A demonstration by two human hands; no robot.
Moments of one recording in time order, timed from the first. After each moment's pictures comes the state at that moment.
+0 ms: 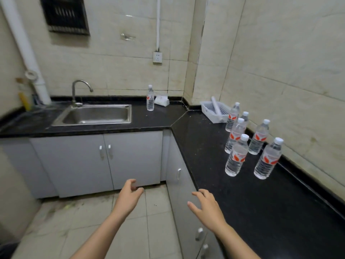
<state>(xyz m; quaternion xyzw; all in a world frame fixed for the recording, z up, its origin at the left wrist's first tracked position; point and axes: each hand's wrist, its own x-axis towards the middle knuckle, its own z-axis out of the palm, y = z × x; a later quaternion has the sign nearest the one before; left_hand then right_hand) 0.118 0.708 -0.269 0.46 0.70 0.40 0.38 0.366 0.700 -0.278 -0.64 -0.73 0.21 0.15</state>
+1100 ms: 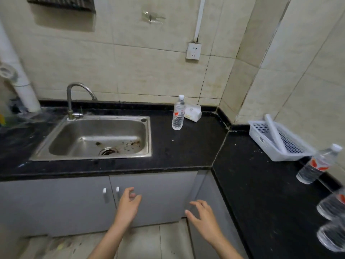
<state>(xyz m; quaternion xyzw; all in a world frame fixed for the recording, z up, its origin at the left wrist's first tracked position) -0.074 1.126 -0.324 0.36 0.72 0.43 0.40 0.163 1.128 -0.315 -0.64 -0.69 0.31 0.13</state>
